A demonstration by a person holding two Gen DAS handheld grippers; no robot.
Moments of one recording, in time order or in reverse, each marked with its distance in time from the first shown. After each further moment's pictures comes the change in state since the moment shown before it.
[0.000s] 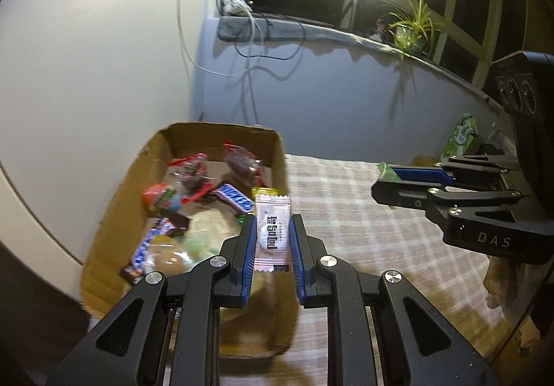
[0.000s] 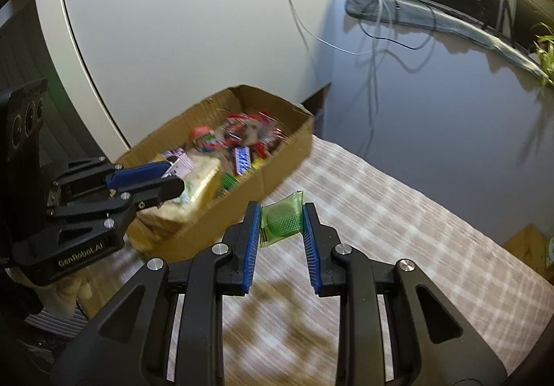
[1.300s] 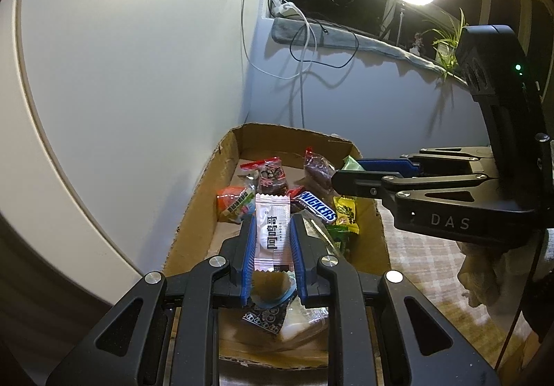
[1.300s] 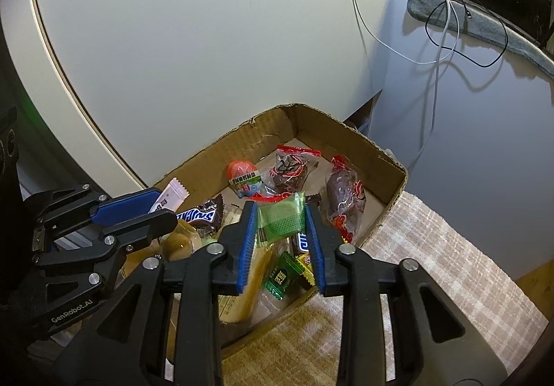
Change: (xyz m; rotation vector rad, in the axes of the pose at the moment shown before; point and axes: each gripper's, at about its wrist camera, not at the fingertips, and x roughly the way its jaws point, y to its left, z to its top) left arm 0.000 0.067 0.005 -0.077 -0.008 0.094; right arm 0.087 0.048 0.063 -0.057 0.043 0.112
